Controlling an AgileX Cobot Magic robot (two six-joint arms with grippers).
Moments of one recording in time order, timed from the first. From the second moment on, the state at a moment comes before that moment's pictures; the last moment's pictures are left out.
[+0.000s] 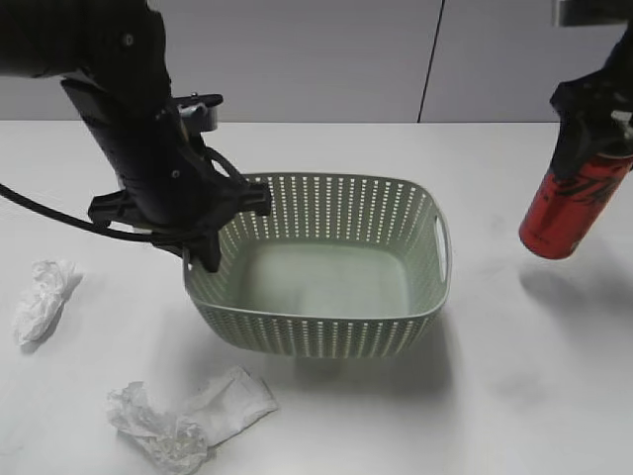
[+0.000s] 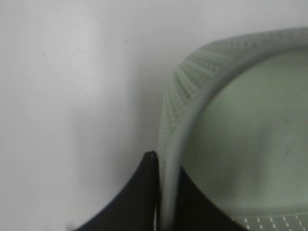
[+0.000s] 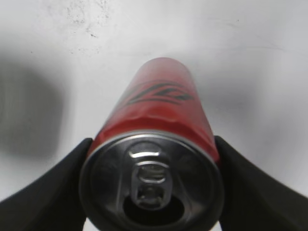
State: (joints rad) left arm -0.61 1.82 -1.26 -0.14 0.91 -0.43; right arm 0.18 1.75 -1.44 0.05 1.18 -0.05
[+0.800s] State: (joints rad) left arm -0.61 1.88 -1.26 -0.14 0.86 -0.43; right arm 0.64 1.57 -1.54 0.05 1.20 -0.05
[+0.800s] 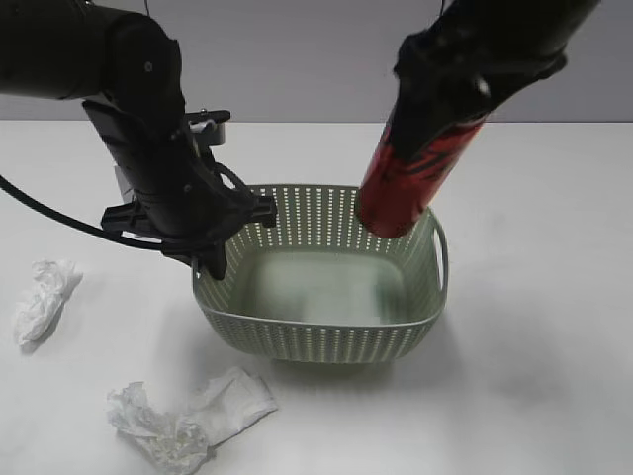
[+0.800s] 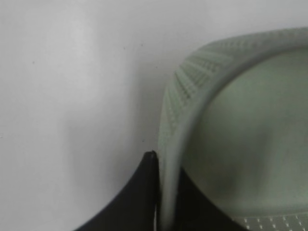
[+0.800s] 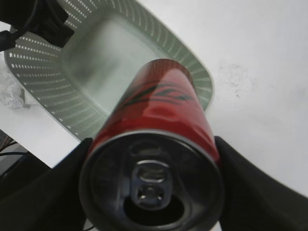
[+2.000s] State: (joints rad) left arm -0.61 1.88 -1.26 -0.13 0.86 -0.43; right arm 0.66 1.86 -1.57 0.12 1.19 -0.05
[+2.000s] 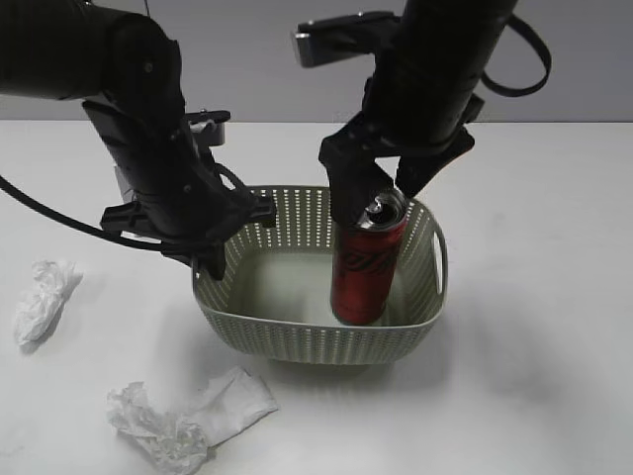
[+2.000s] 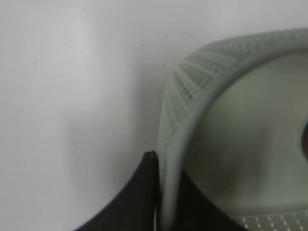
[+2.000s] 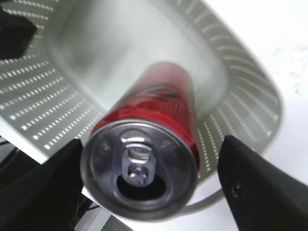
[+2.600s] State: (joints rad) left arm -0.61 1.88 -1.26 -0.16 0.88 -0.43; right arm 0.55 1.73 -1.66 -0.08 1.19 -0.05
